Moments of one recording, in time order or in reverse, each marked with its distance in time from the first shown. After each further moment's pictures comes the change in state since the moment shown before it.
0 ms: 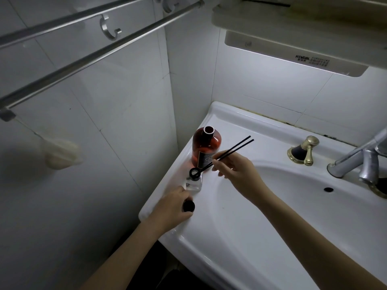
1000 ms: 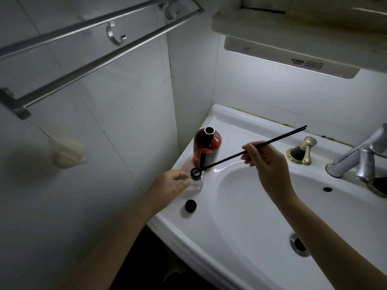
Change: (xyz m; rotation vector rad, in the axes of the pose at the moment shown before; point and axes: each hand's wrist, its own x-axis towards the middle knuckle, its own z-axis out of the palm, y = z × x) left_hand -0.002 0.010 -0.049 -0.441 0.168 -0.062; right_hand -0.013 0.000 -0.036 0.091 0.372 -0.107
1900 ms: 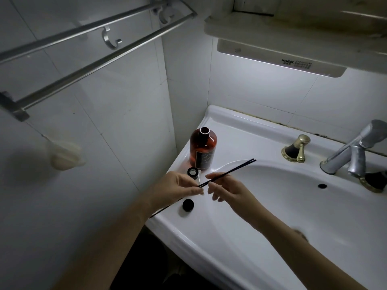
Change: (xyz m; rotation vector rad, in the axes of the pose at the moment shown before) left_hand -0.003 0.028 0.002 -0.239 -0.293 -0.017; right_hand -0.051 0.000 0.028 0.117 -0.534 0.311
